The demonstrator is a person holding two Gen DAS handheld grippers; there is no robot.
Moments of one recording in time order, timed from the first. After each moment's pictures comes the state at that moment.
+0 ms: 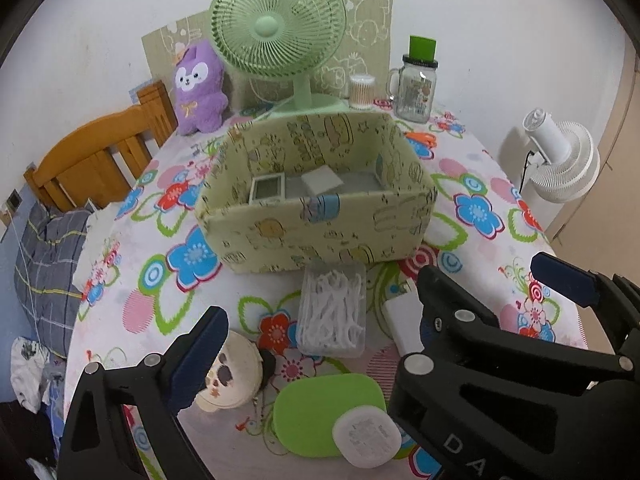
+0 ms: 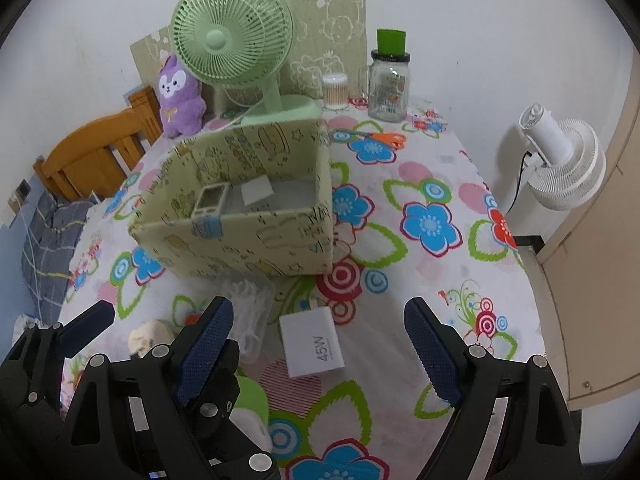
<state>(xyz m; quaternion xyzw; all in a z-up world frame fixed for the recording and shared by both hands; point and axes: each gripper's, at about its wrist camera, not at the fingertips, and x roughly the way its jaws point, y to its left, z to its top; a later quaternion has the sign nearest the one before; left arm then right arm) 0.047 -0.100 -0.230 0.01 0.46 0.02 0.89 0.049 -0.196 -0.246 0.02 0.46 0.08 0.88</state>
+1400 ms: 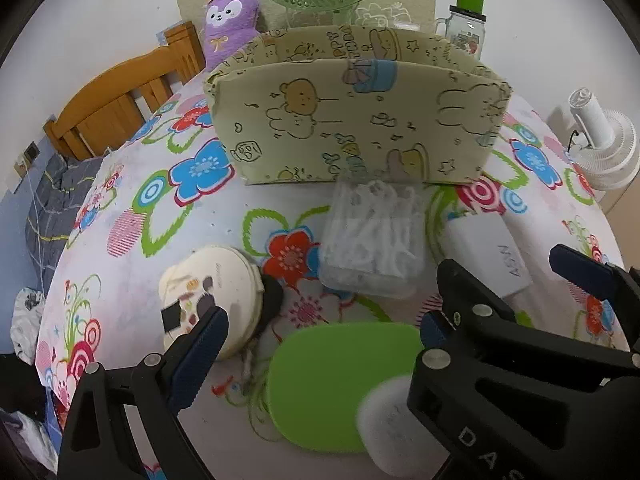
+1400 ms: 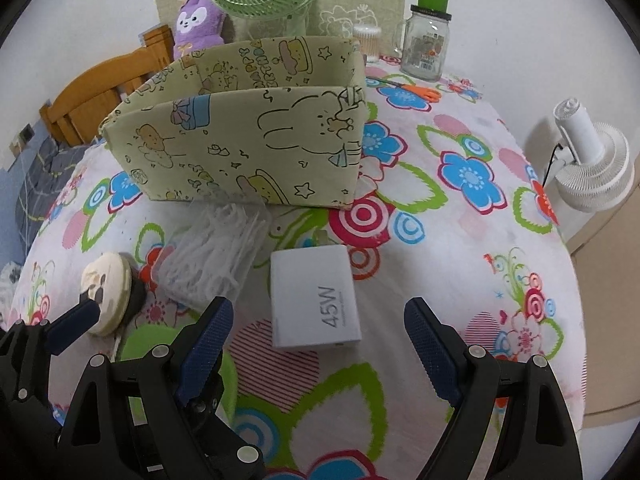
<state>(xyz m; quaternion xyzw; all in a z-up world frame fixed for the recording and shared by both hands) 0.037 -0.085 -0.306 -0.01 0.50 0.09 0.86 0.051 -0.174 -0.322 -0.02 0.49 0.11 0.86</state>
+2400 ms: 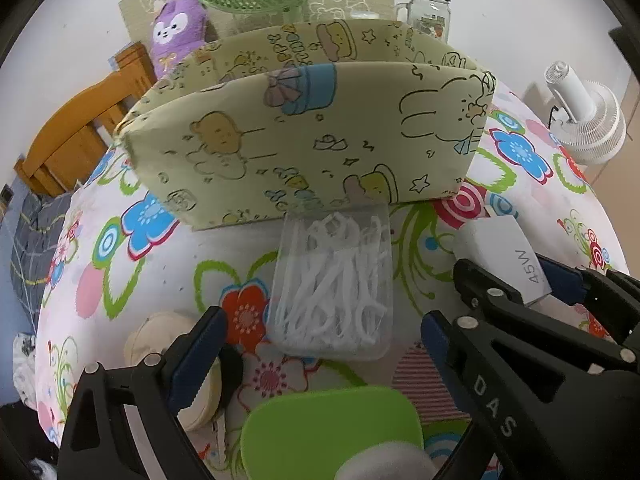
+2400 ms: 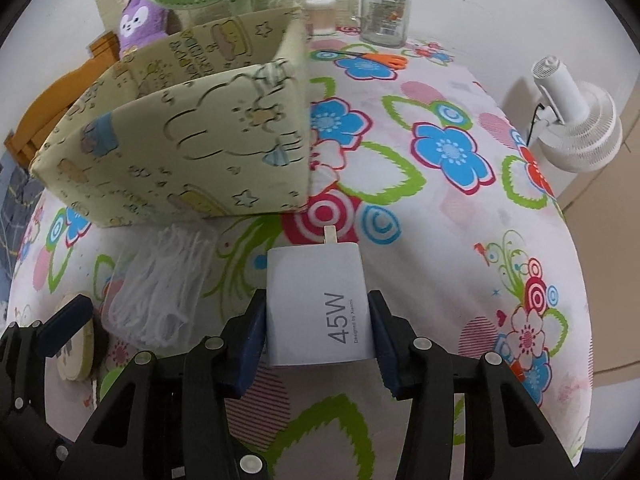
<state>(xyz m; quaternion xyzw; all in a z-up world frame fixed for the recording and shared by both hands) 0.079 -0.100 -0.313 0.03 0.50 0.03 0.86 0.085 -0.192 -0.336 0.01 0.53 0.05 0.84</state>
